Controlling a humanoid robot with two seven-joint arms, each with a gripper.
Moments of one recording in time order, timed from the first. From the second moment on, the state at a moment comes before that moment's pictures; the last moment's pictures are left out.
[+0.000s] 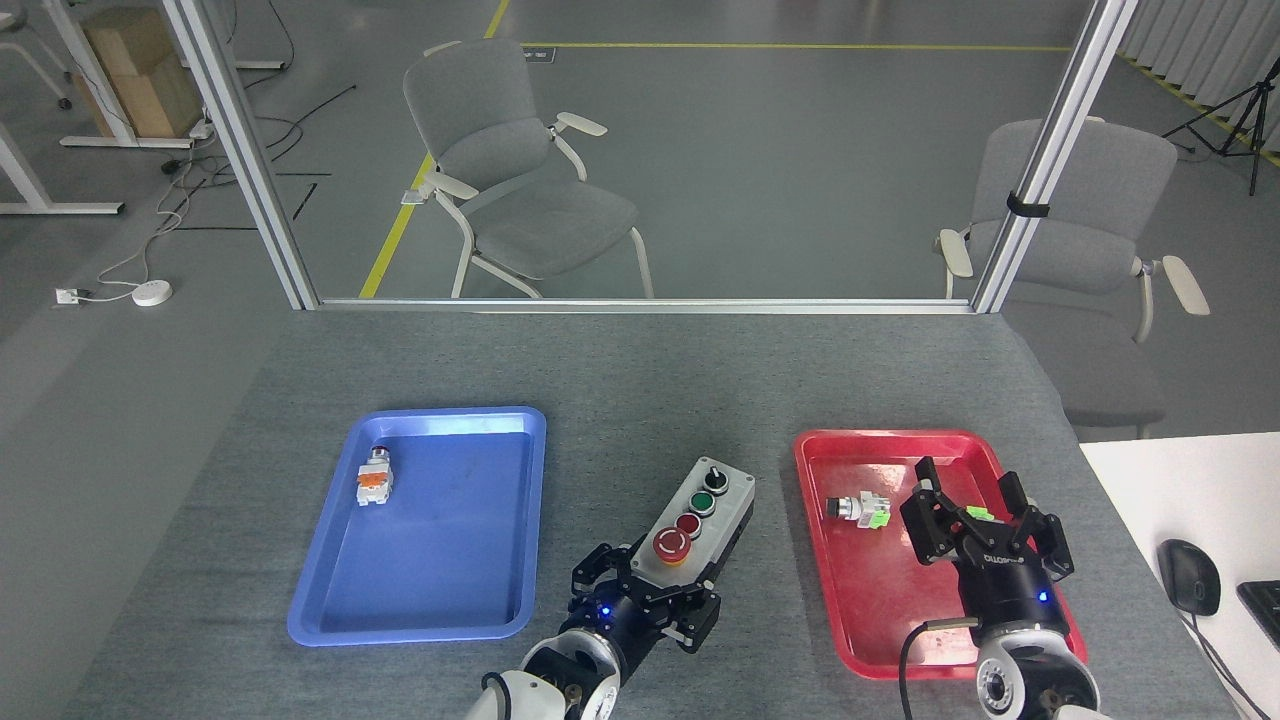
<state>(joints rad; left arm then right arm) -0.36 -0.13 -0.49 -1.02 -1.36 -0.07 -0.08 -0.16 0.00 -0.24 -1.38 1.26 -0.25 -0.05</state>
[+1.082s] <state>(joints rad) -0.19 0.00 -0.47 -1.20 -1.33 -0.01 -0.07 -0.14 -0.01 -0.24 -1.33 1.23 -0.25 -0.06</state>
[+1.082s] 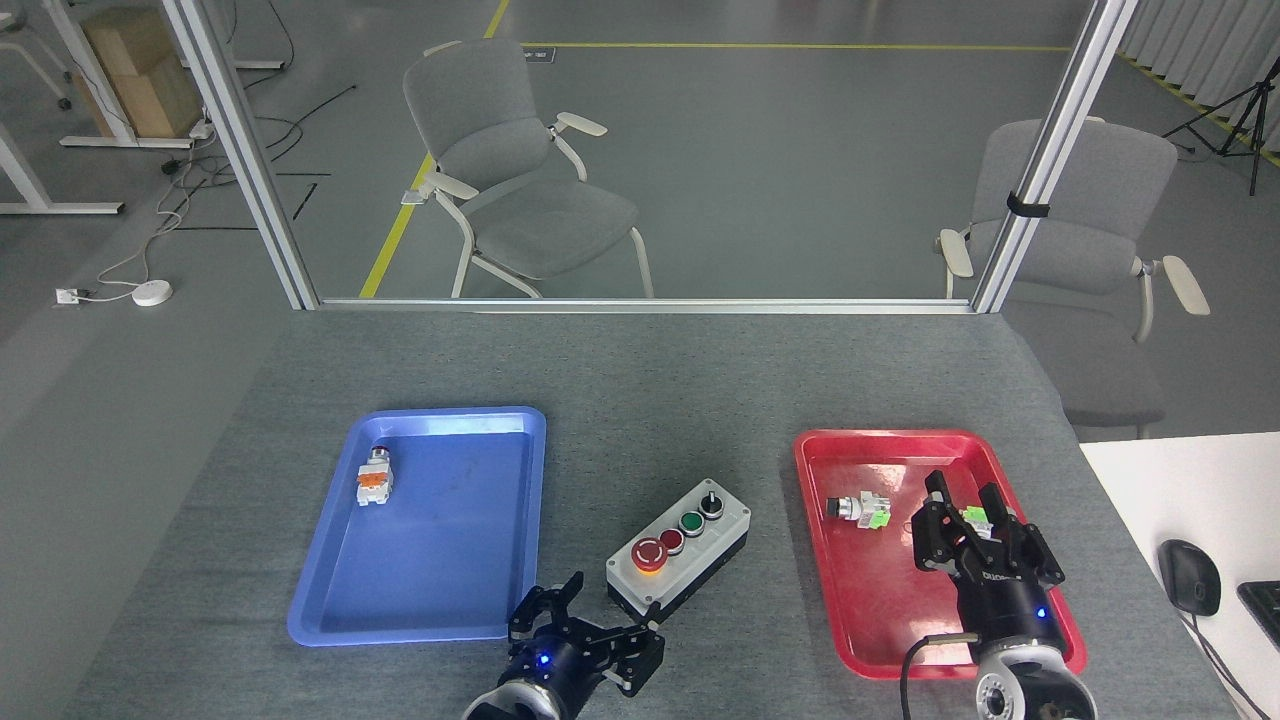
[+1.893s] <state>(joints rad) -0.08 0.13 0.01 -1.51 -1.24 -0.02 -0.01 -0.34 0.03 0.14 -1.22 1.24 -0.26 -0.06</state>
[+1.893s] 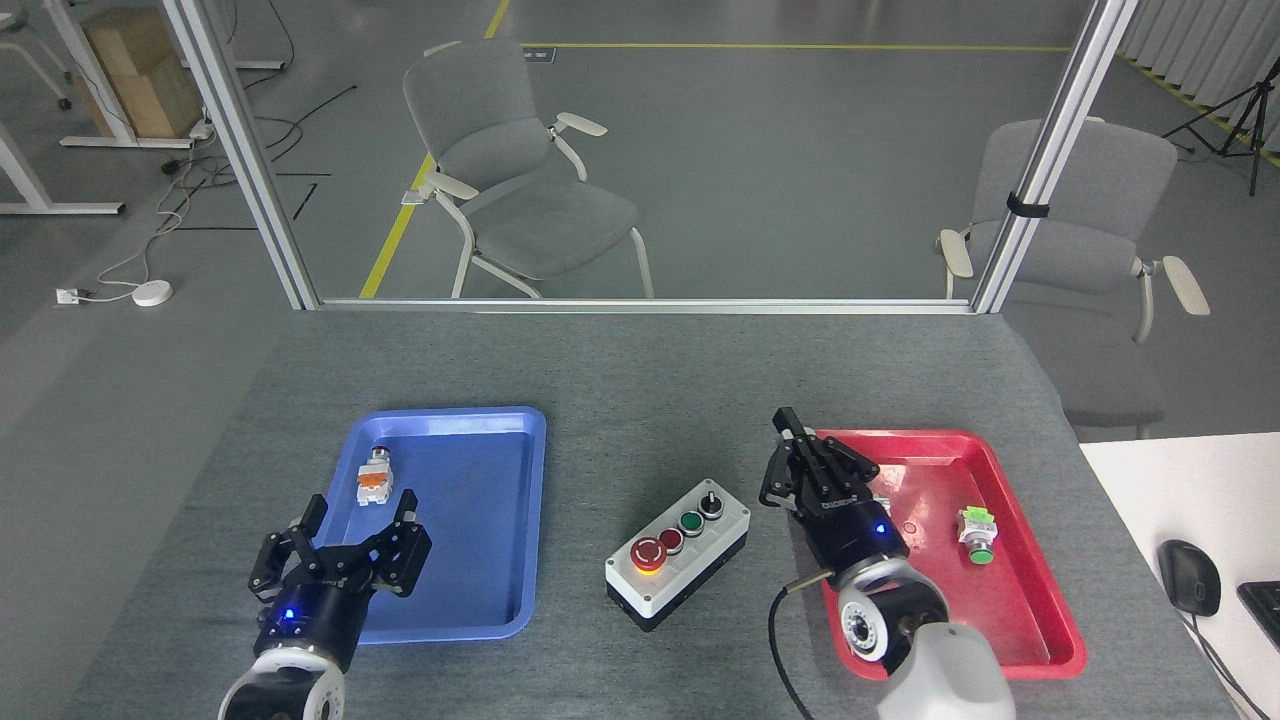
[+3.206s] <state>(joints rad) -0.10 0.12 0.06 -1.49 -1.22 -0.02 0.09 -0.36 0.11 0.42 -0.95 1.24 -0.22 -0.05</state>
